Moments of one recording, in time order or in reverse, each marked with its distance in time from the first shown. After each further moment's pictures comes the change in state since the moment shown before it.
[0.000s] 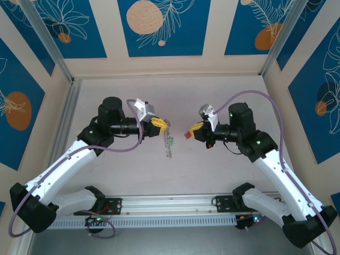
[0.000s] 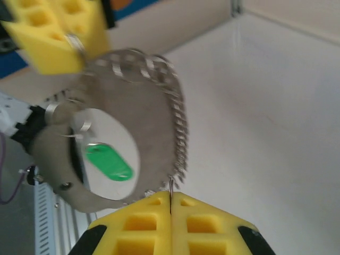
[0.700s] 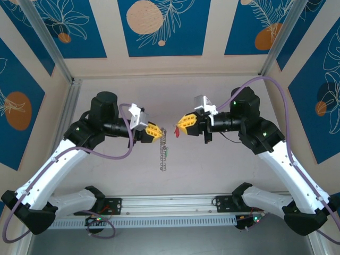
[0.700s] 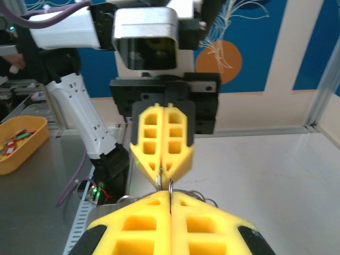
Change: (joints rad) left arm -0.008 -0.016 0.198 -0.390 0.158 0.314; right arm 0.148 0.137 0.340 0.011 -0.215 -0.142
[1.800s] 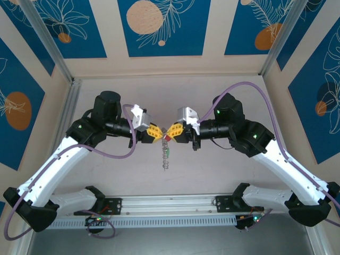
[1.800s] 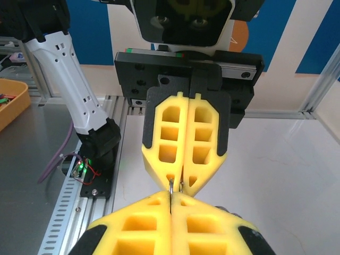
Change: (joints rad) left arm 0.000 0.029 0.013 -0.045 0.001 0.055; right arm 0.201 0.035 -0.009 -0.041 0.265 -0.093
